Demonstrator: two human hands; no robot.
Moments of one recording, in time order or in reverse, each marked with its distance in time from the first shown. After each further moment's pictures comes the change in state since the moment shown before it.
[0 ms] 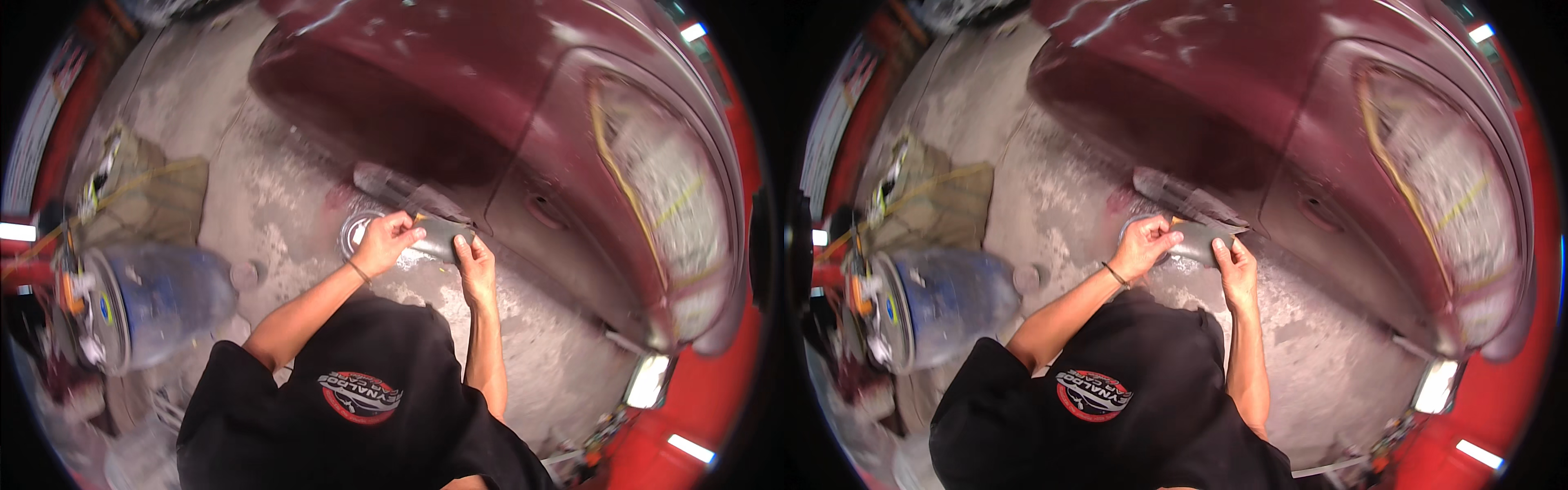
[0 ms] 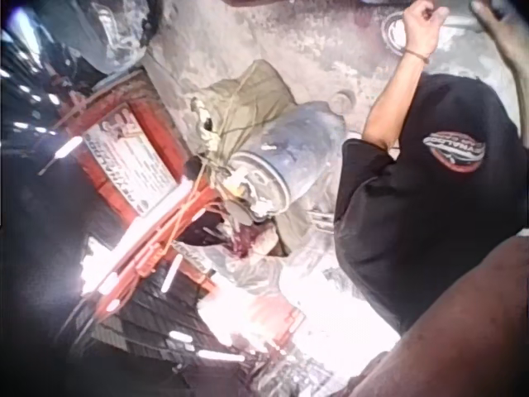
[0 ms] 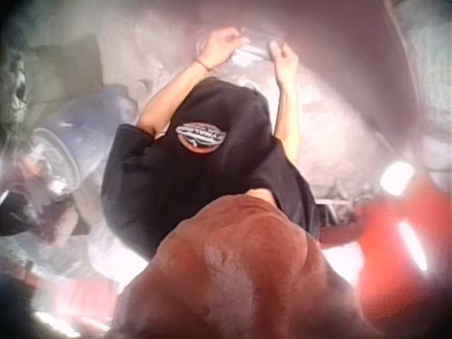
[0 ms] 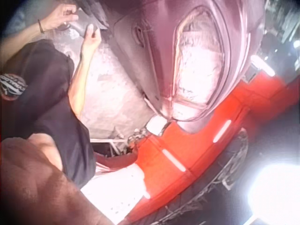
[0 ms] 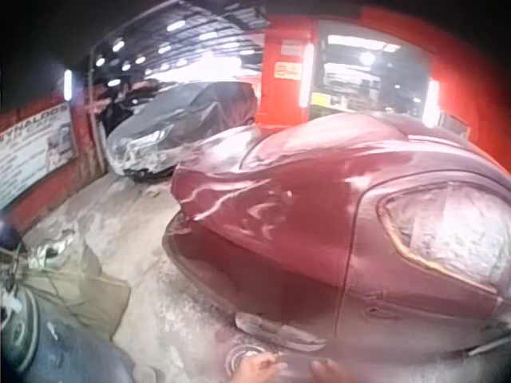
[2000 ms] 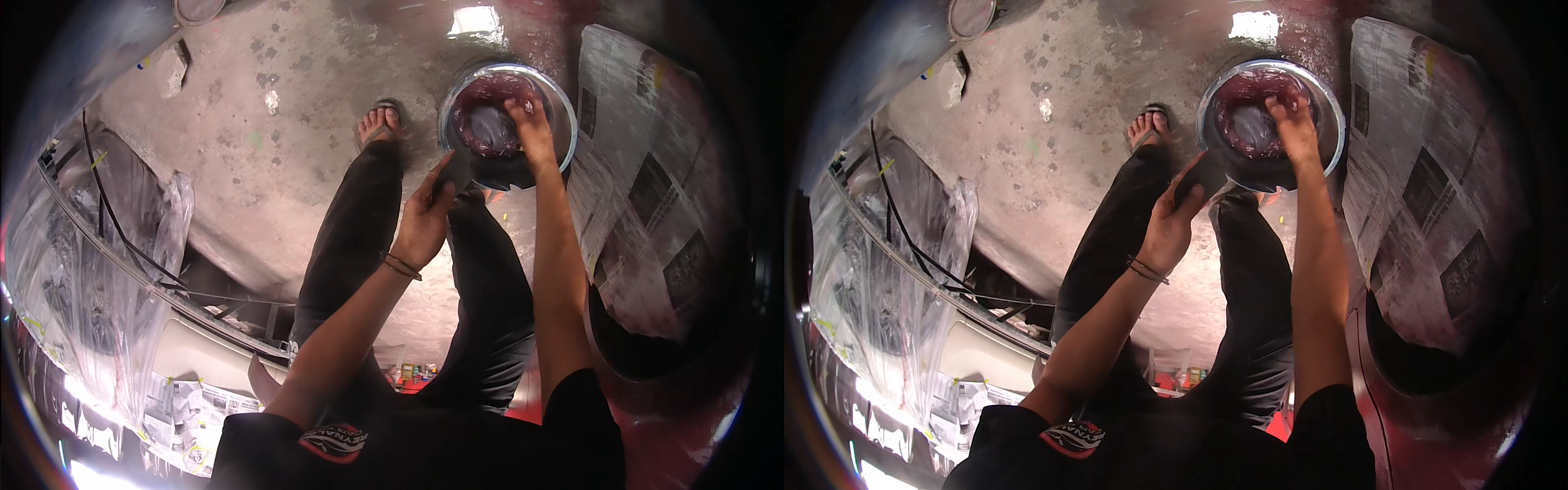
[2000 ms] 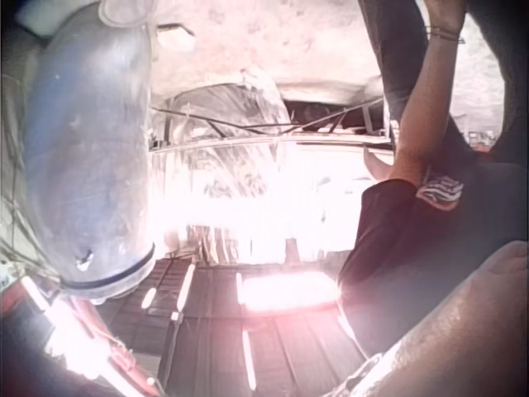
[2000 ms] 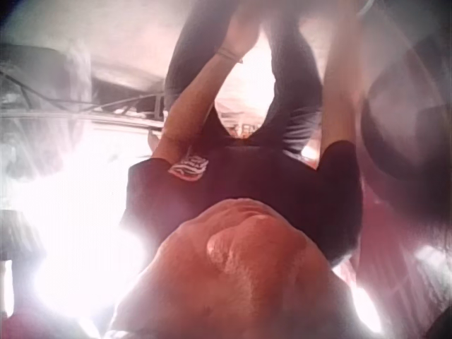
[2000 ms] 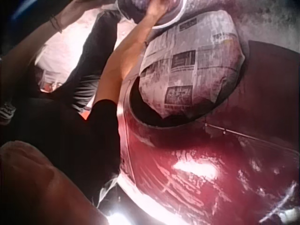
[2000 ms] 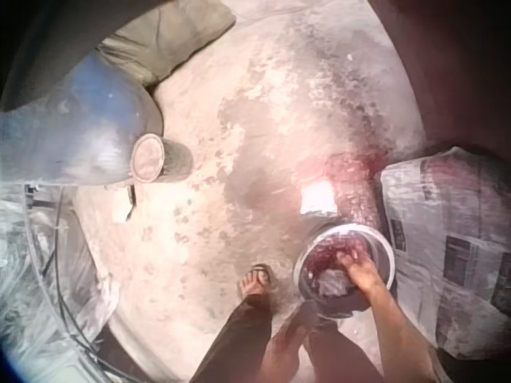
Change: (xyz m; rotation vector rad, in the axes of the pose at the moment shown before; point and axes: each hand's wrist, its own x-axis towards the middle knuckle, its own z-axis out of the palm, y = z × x) left_hand -0.032 -0.476 -0.041 -0.681 1.137 -0.430; right_hand 0.319 0.635 0.097 -1.001 -0.969 0.495
